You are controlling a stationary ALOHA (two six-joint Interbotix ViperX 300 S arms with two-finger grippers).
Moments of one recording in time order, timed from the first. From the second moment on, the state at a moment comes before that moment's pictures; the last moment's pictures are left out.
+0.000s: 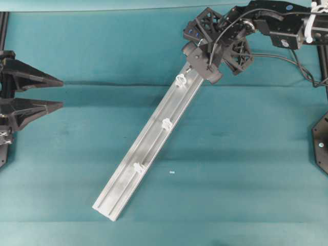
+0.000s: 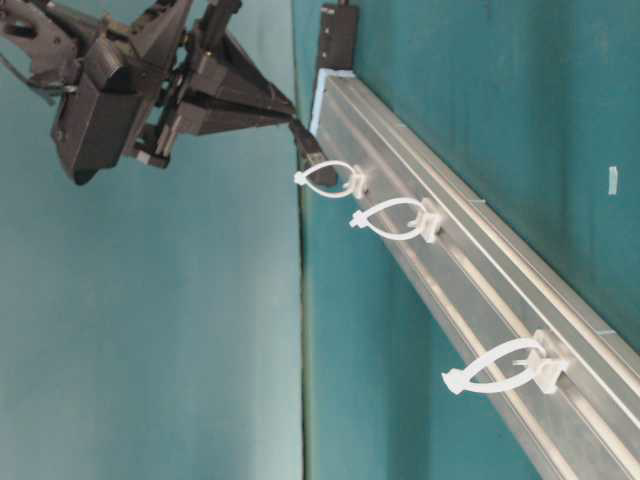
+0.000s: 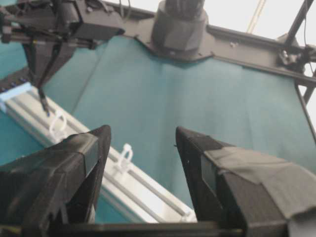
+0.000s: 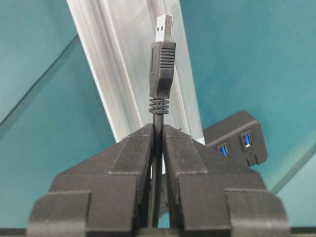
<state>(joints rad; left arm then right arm) 0.10 -0.97 1.08 0.02 -0.05 -0.18 -0.53 0.11 0.40 0.04 0.71 -1.35</state>
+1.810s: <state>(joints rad) 0.27 -0.22 0.86 0.02 -0.25 -0.18 -0.47 0.15 0.40 0.27 0.64 -1.48</state>
